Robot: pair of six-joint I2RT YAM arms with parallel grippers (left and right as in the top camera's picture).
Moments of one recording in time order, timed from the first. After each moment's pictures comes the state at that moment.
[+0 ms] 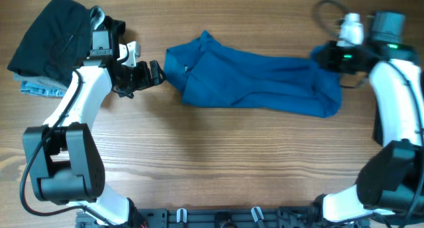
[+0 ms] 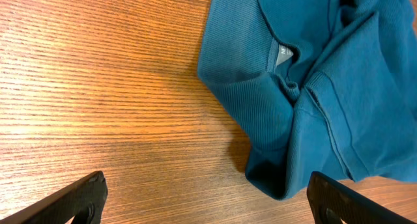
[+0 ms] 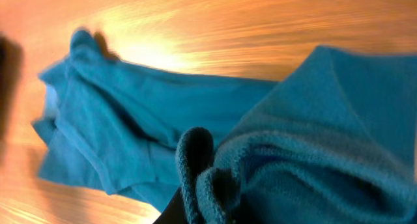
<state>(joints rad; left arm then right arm) 0.04 1.79 1.22 -0.69 0.39 -0.20 -0.13 1.70 1.39 -0.78 -0.42 0.02</state>
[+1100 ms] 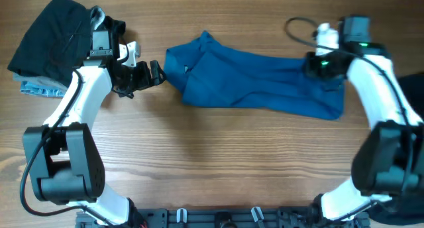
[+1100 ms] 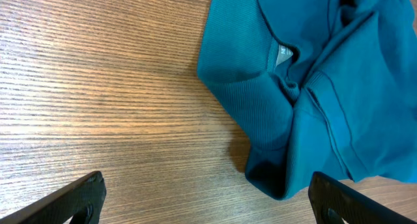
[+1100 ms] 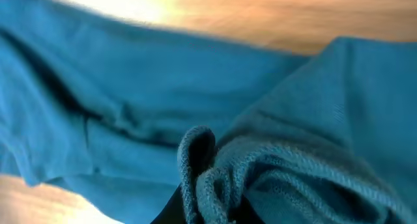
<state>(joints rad) 0.04 1.79 1.22 -0.69 0.39 -0.20 -0.06 1.80 1.34 -0.77 -0.27 -0.08</state>
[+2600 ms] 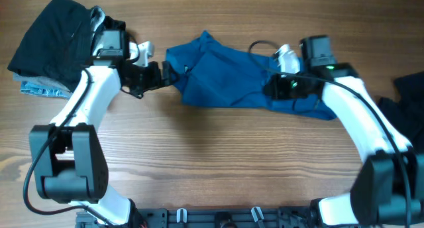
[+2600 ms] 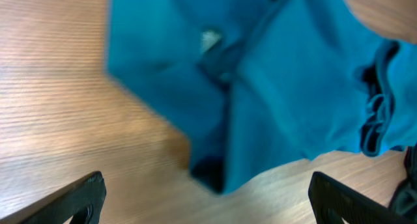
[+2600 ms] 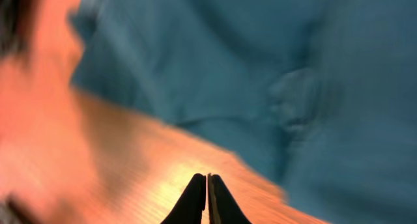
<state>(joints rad) -0.04 1.79 1.22 -0.66 0.50 -0.20 0.10 1.60 1.14 -0.71 -0.46 0.11</state>
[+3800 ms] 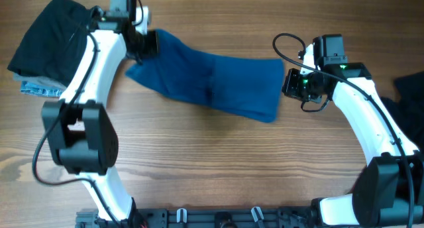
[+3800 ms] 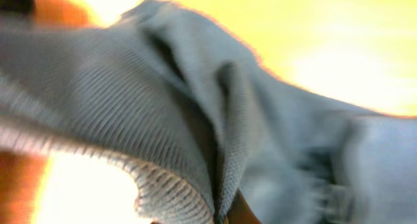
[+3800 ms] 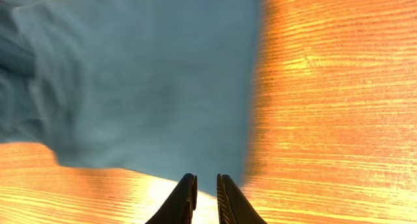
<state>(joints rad) -0.08 2.00 1.70 -0.86 0.16 -0.12 0.06 1.60 1.14 -0.78 -0.28 0.31</state>
